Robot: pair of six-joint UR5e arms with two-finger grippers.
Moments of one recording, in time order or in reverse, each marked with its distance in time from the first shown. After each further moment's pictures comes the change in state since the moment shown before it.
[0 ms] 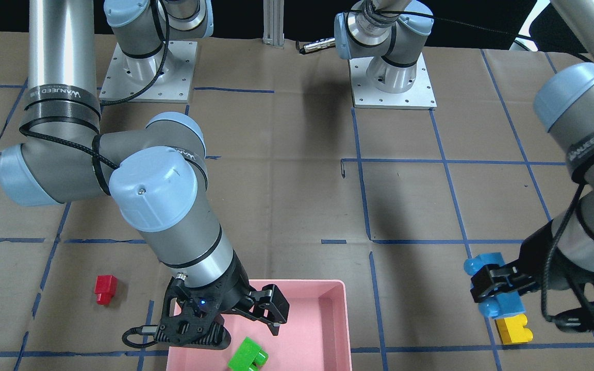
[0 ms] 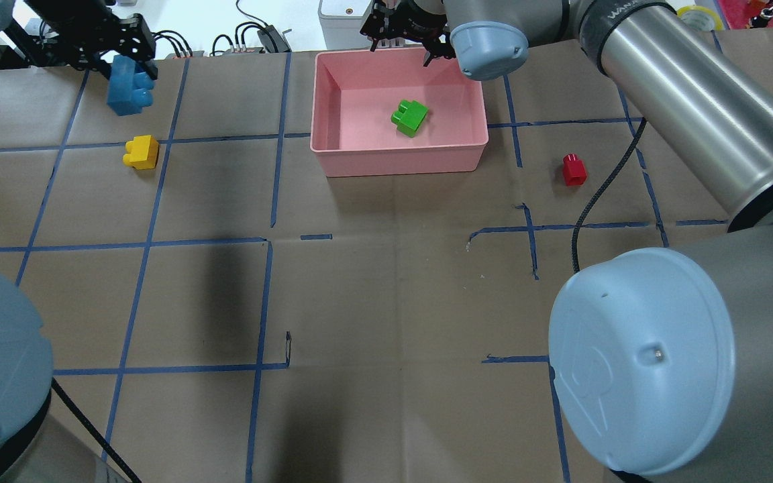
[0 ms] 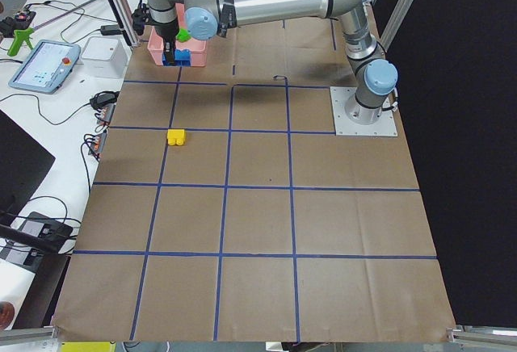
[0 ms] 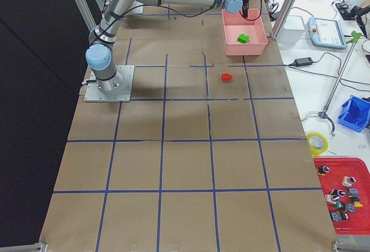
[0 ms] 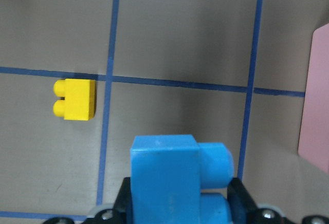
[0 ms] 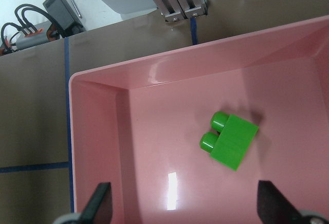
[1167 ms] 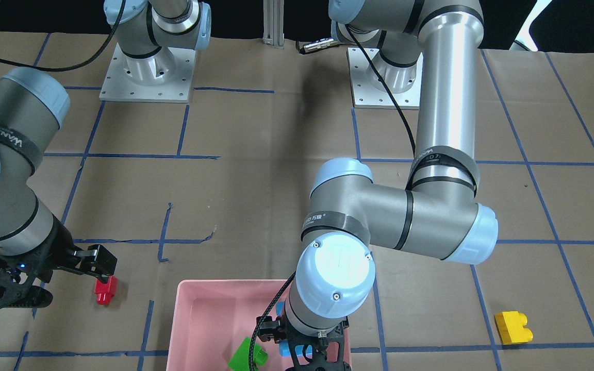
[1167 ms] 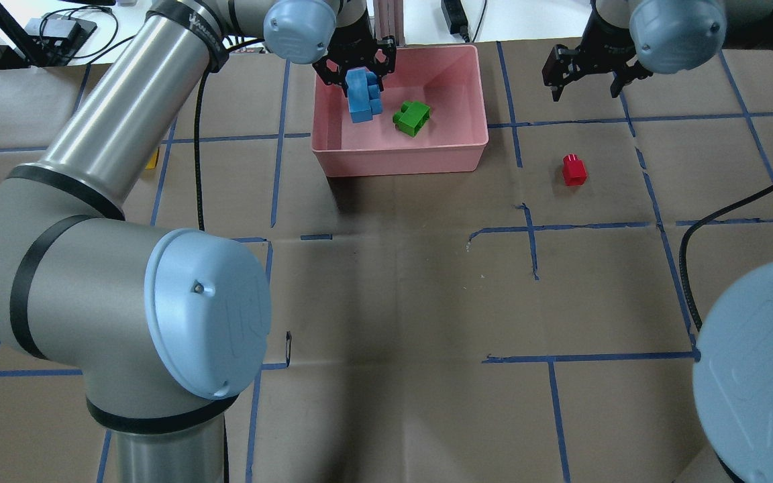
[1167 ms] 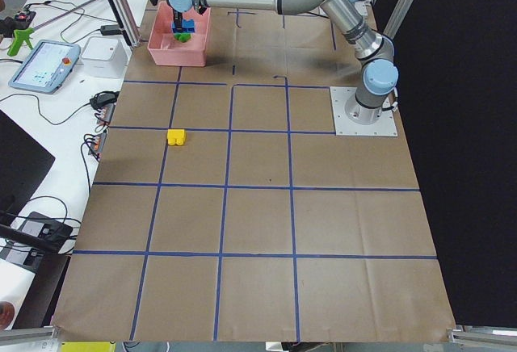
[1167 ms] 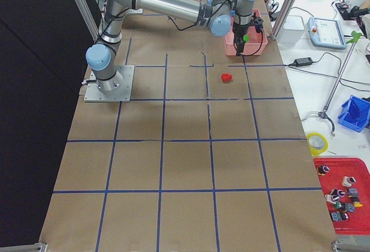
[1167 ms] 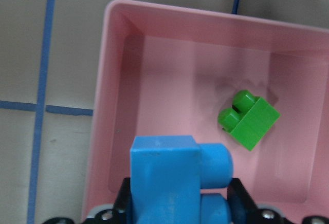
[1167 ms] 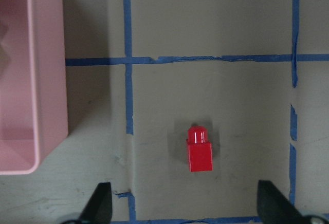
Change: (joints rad) left arm -0.348 -0.307 0.195 0.108 0.017 -0.342; right arm -0.290 -0.194 0.311 0.119 -0.175 -0.458
